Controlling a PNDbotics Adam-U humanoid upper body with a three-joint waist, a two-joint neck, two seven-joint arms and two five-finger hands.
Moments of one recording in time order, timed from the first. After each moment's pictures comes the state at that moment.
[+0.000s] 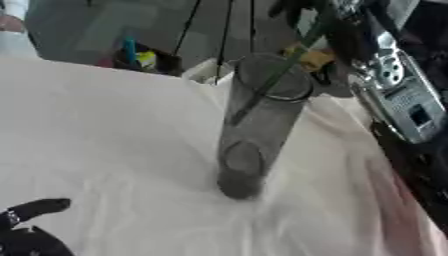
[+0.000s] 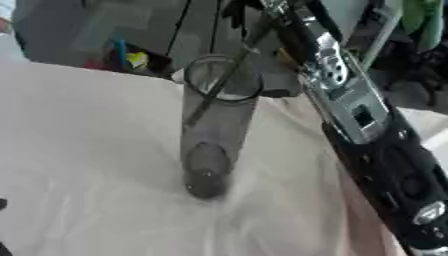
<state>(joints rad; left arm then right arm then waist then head) -0.31 0.13 -0.10 -1.98 0.03 -0.28 -0.64 -0.87 -0.74 0.05 -1.68 -0.09 -0.22 0.15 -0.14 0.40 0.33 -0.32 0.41</state>
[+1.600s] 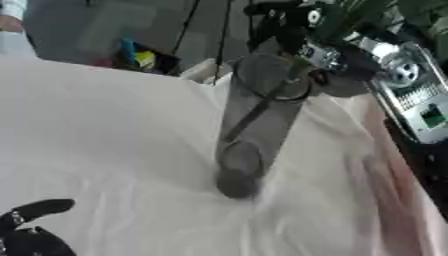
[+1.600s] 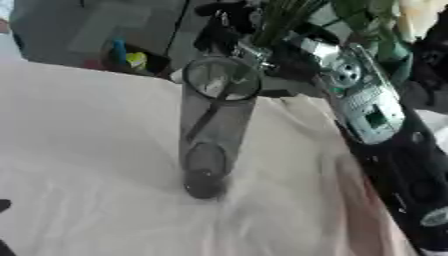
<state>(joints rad) -0.31 0.13 -0.10 -1.98 0.03 -0.28 -0.66 -0.86 -0.77 0.02 -1.70 0.05 -0.31 0.58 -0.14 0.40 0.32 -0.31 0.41</state>
